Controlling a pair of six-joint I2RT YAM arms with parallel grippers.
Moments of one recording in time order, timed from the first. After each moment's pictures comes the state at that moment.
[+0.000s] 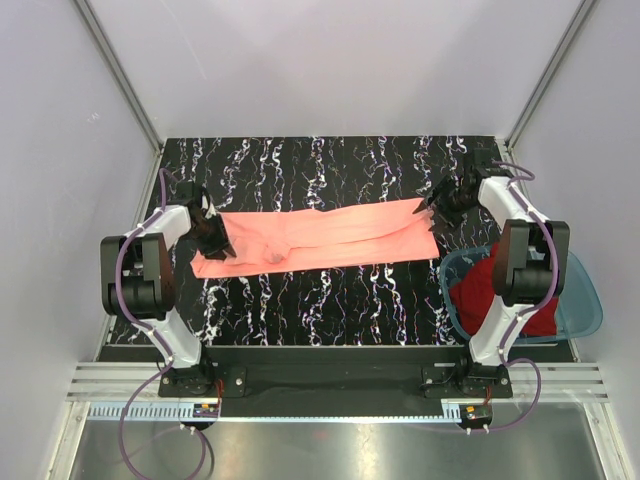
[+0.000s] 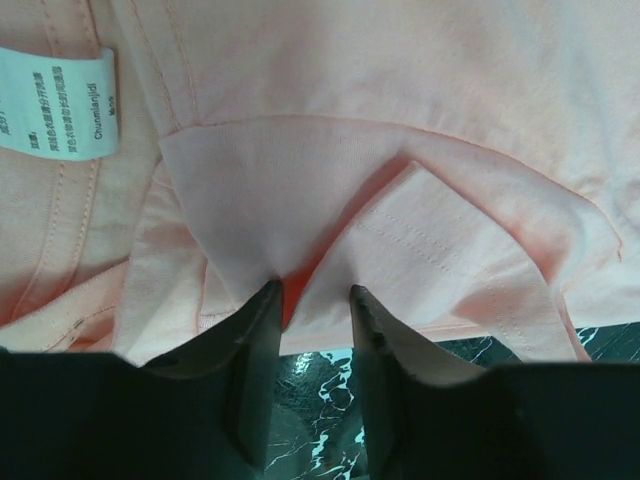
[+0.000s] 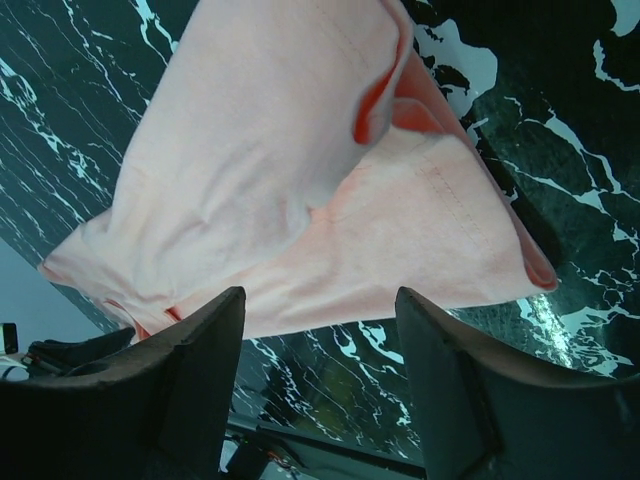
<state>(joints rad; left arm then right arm) 0.08 1.73 1.09 -0.64 0.26 -0.32 -0.05 1.85 1.40 -0.72 -0.35 0.69</state>
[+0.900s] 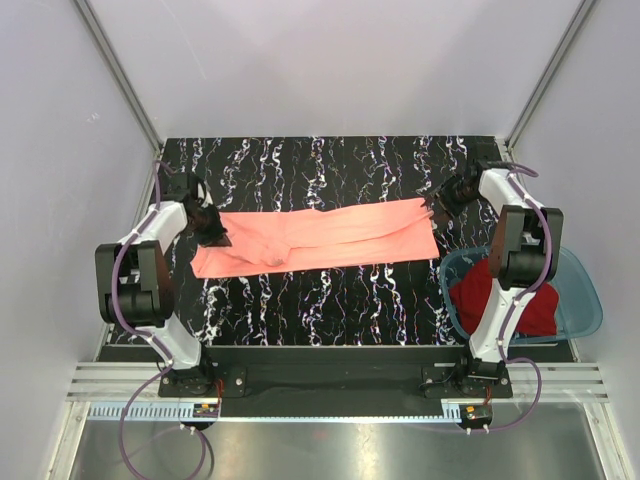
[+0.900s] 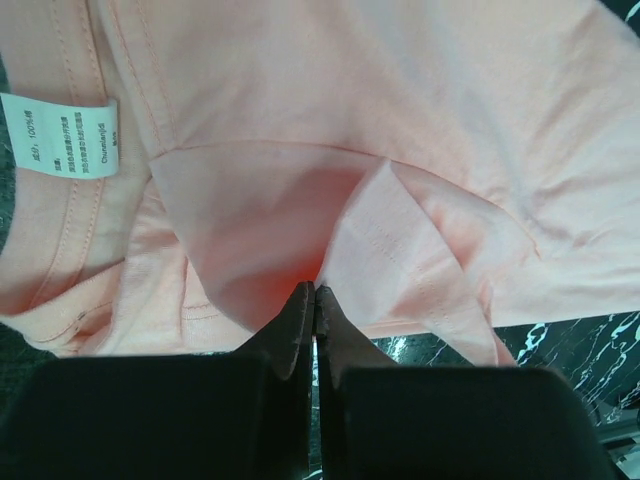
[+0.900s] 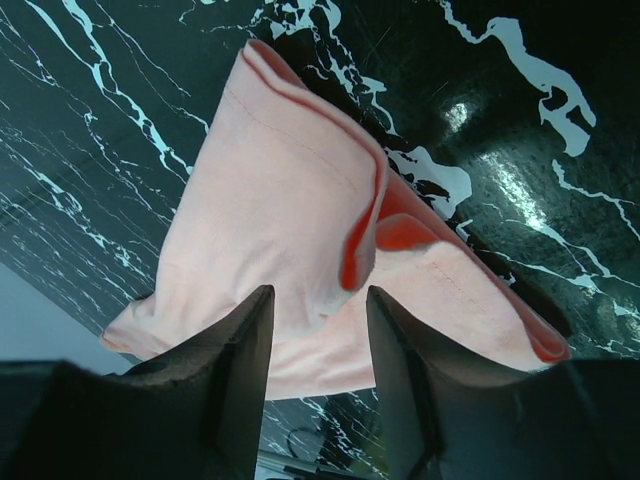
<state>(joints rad) 0.08 1.68 1.14 -0.65 0.27 -0.34 -0.09 2.00 1.53 -0.70 -0.31 0.83</state>
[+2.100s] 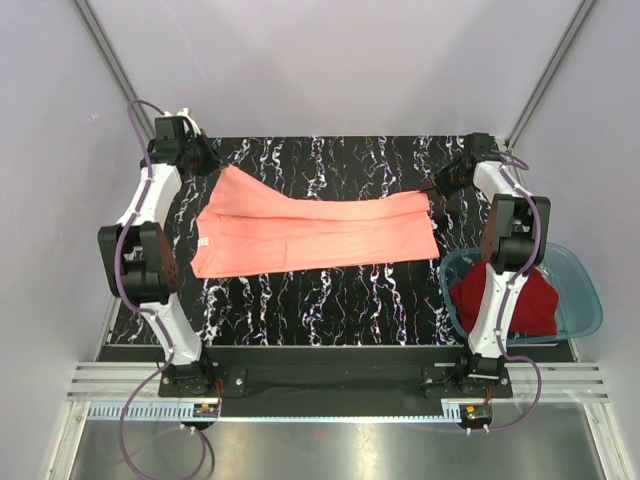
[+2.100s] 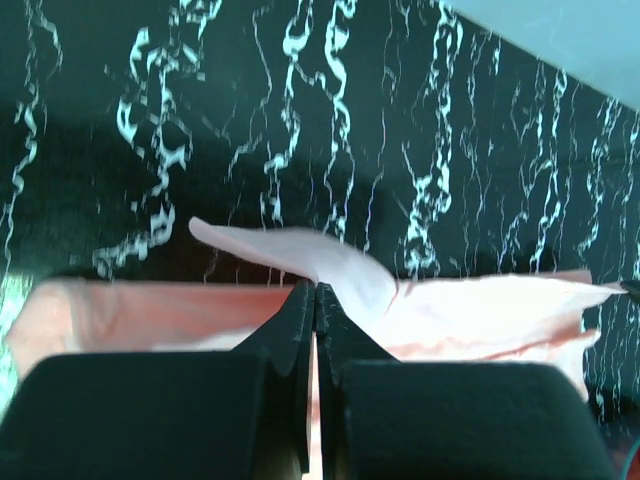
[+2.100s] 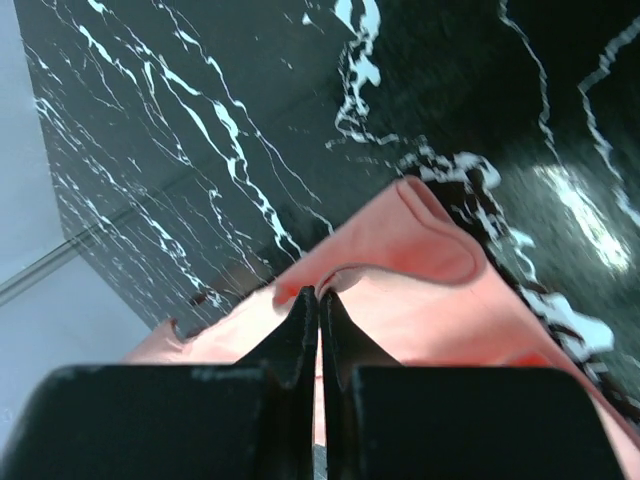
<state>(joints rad) 0.09 1.83 1.59 -0.42 0.34 -0.43 -0.09 2.17 1.72 -0.58 -0.37 0.92</state>
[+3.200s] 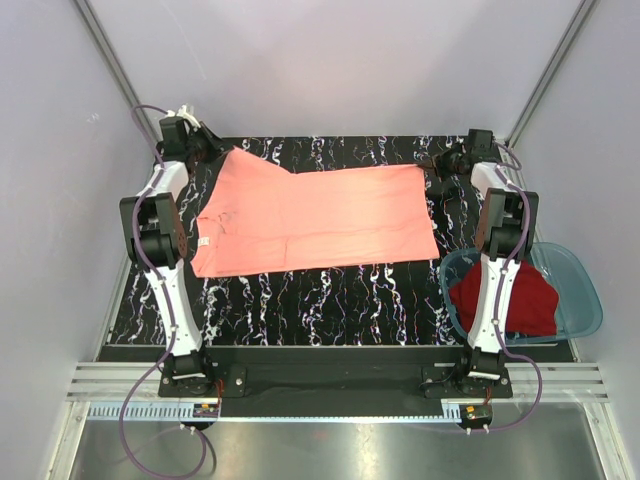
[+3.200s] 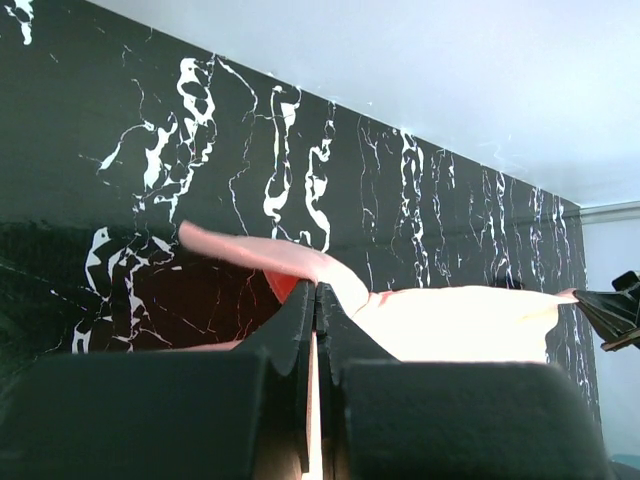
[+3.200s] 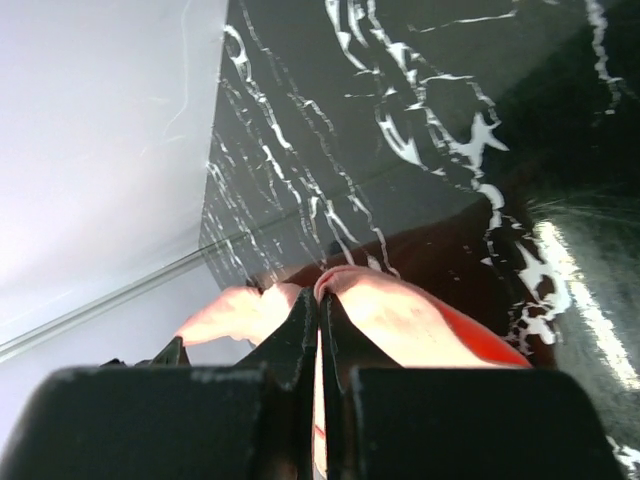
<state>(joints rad) 0.15 2.27 1.83 -0.01 0.53 -0.58 -0.13 2.44 1.94 -0.21 -0.55 1.09</state>
